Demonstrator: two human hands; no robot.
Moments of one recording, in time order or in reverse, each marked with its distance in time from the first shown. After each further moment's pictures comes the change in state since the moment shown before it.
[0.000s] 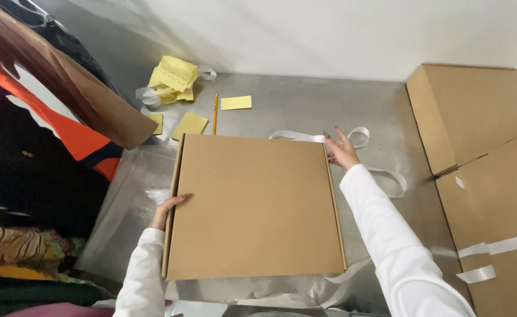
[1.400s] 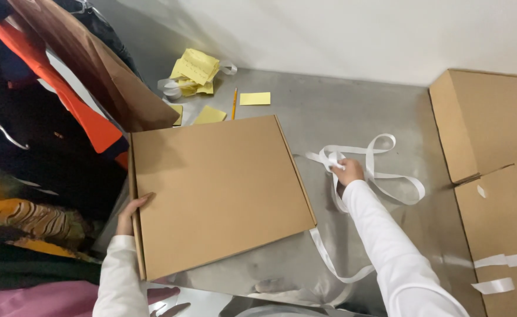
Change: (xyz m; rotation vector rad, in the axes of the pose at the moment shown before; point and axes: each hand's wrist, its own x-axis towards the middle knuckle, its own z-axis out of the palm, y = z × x) left_hand -0.080 0.041 -0.104 -0.037 0.319 0.114; right_hand 0.041 0.118 0.015 -0.788 0.093 -0.034
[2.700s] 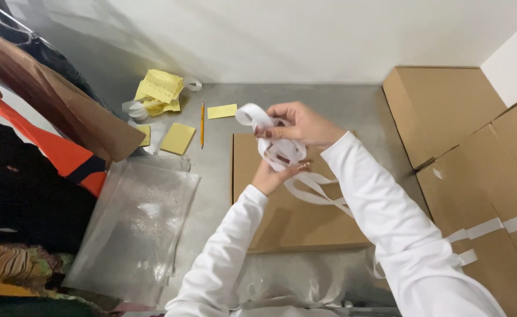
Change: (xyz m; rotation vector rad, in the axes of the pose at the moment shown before) left_hand -0.154 -0.046 0.461 -0.065 -0.947 0.666; right_hand -0.164 -0.288 -0.245 0.777 -0.584 -0.791
